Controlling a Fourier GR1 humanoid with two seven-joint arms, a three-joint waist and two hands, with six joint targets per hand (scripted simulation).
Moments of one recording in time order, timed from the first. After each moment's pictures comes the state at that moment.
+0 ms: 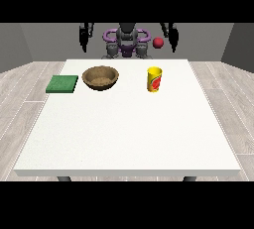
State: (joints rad) left arm 0.00 0.10 -0.01 -1.60 -0.05 0.00 0.02; right arm -0.02 -0.06 -0.01 -1.56 -0.01 0.00 -0.01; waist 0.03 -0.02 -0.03
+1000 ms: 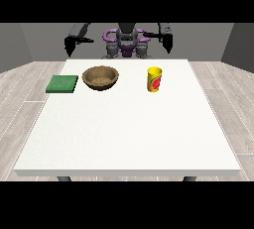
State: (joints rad) left arm -0.06 0.02 -0.01 -1.50 0.03 0.10 -0.32; right arm 0.01 -0.16 -0.18 -1.37 -0.17 0.24 -0.38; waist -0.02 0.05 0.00
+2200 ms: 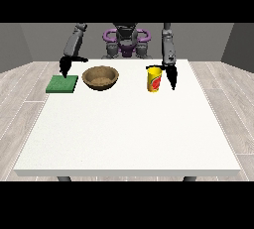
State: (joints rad) left arm -0.54 0.16 0.24 -0.92 0.08 0.11 -0.65; right arm -0.29 -0.23 -0.24 -1.00 -0.15 0.33 -0.71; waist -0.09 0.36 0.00
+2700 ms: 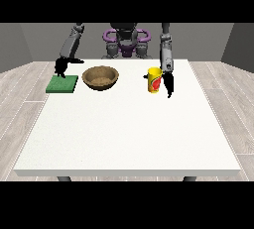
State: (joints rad) left arm -0.59 0.17 0.29 -0.79 0.10 0.12 -0.80; right arm -0.34 -0.28 -0.25 -1.00 -0.17 0.38 -0.75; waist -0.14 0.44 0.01
